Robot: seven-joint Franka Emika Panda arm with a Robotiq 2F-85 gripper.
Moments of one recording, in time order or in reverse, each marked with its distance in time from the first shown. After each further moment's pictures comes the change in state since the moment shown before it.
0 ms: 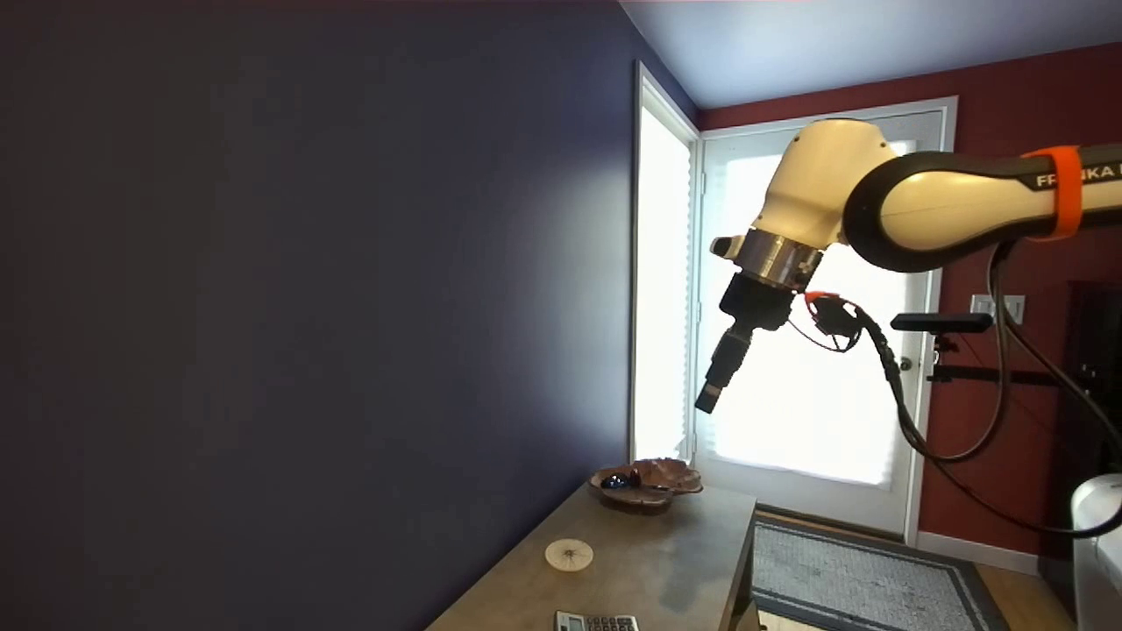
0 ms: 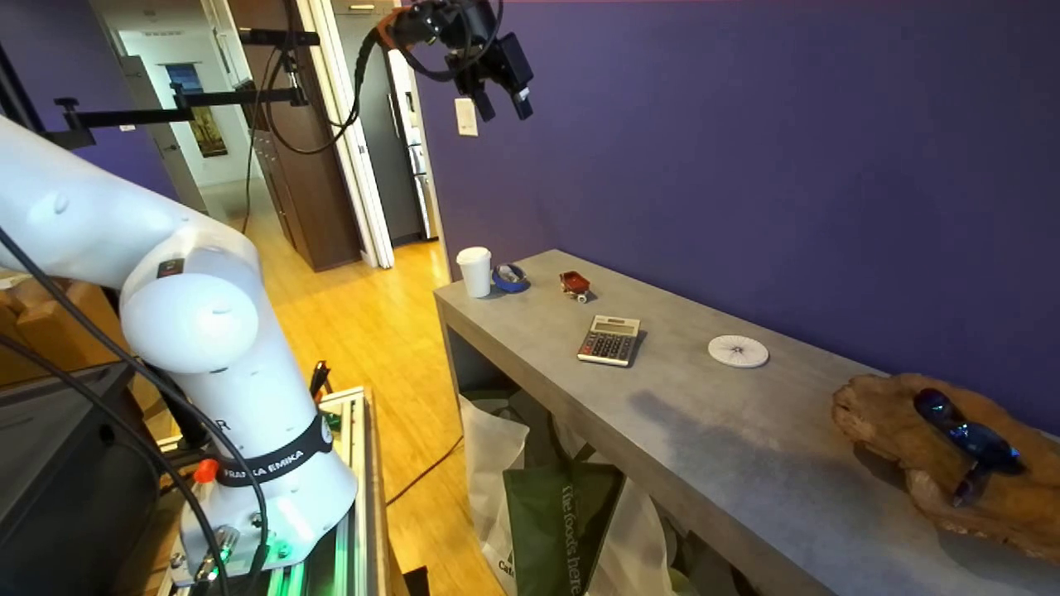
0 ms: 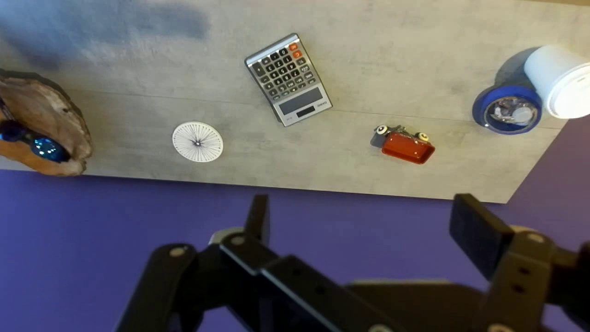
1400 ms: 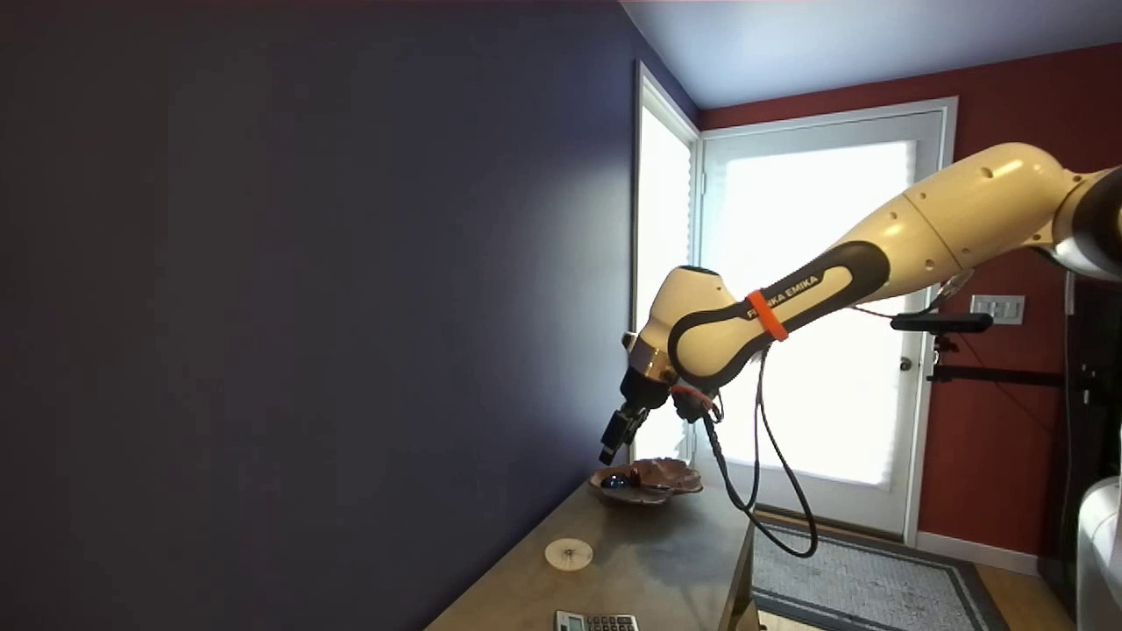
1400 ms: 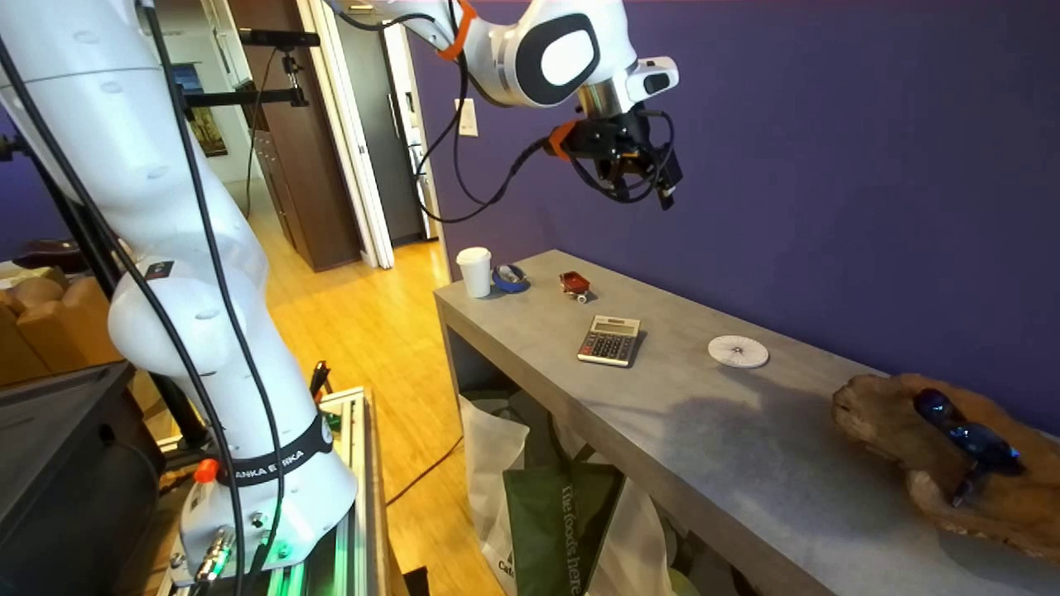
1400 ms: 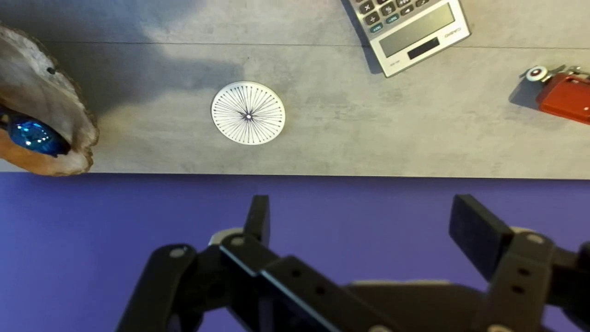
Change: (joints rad) arm -0.102 0.630 -0.098 0.148 -0.051 0.499 -0.105
